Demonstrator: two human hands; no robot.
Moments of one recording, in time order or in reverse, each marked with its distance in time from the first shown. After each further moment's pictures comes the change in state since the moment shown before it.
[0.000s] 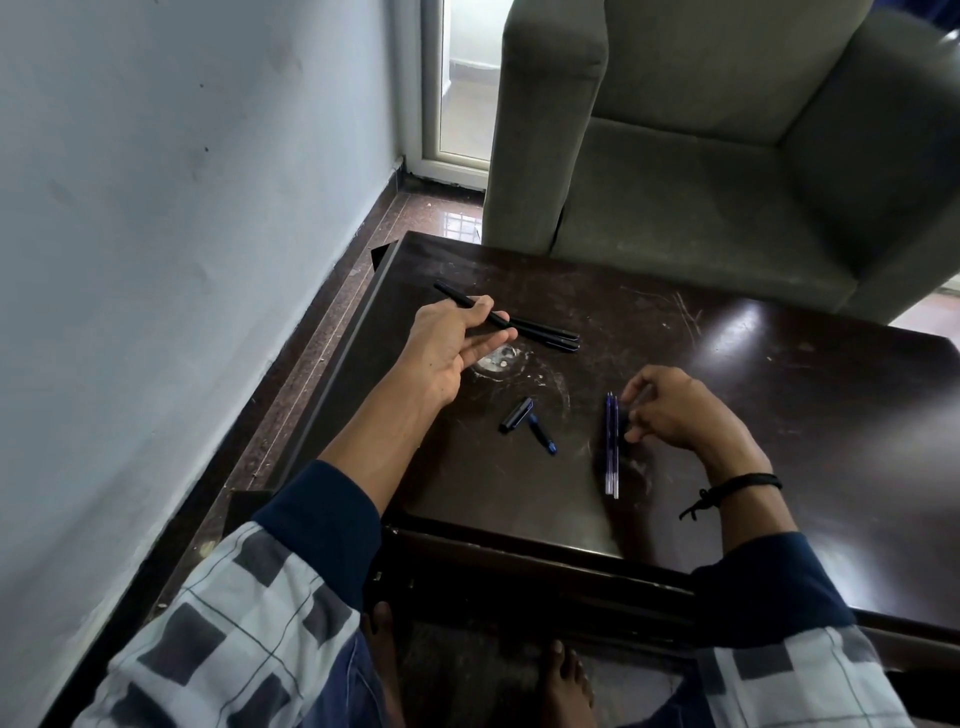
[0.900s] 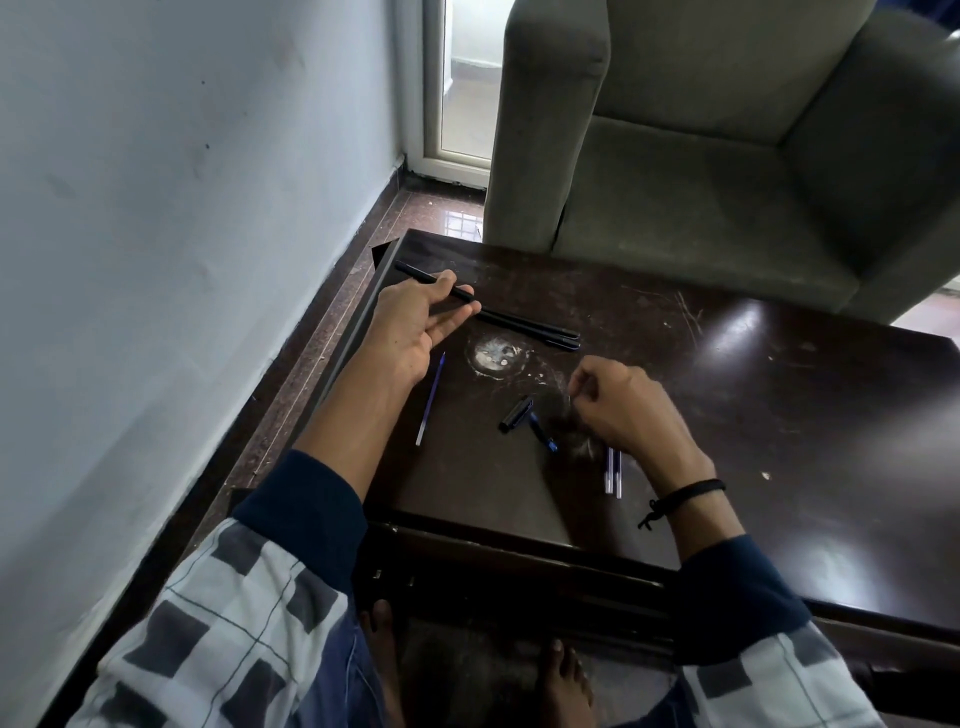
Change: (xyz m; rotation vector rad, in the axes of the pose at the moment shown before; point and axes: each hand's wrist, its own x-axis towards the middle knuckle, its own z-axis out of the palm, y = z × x) left_hand 0.012 0.022 -0.022 -0.083 0.067 0.071; right_hand -0.026 -0.039 0.032 -0.227 0.111 -0.320
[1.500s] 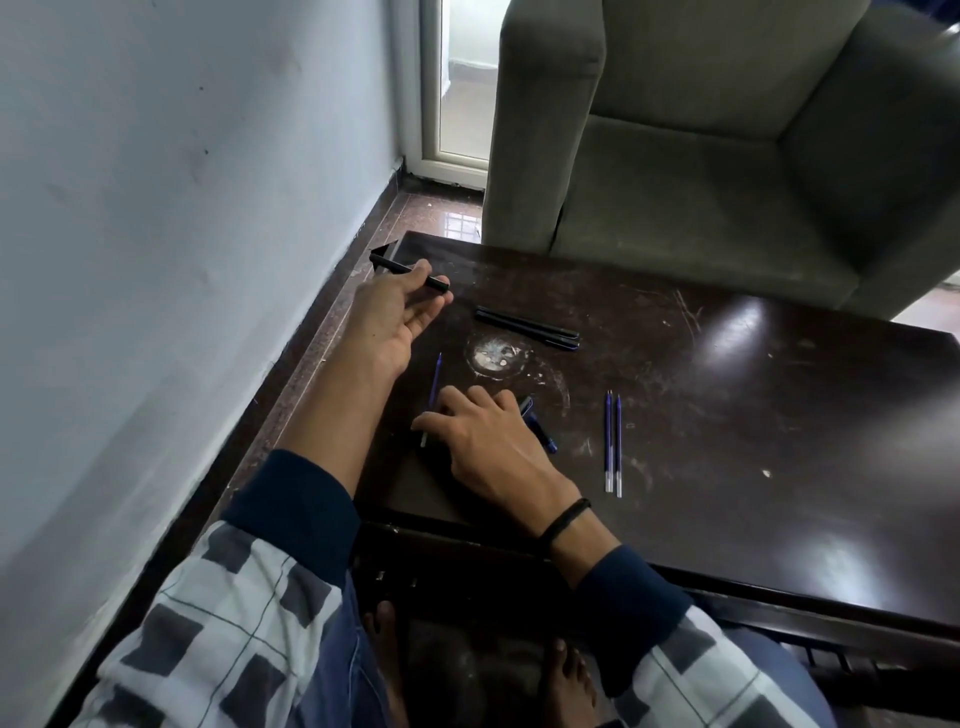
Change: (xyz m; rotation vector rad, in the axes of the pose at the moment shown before) left_hand 0.008 0.011 -0.013 -0.014 0.051 0.050; right_hand -0.013 -0.081 0.083 -0.306 -0.021 -0.594
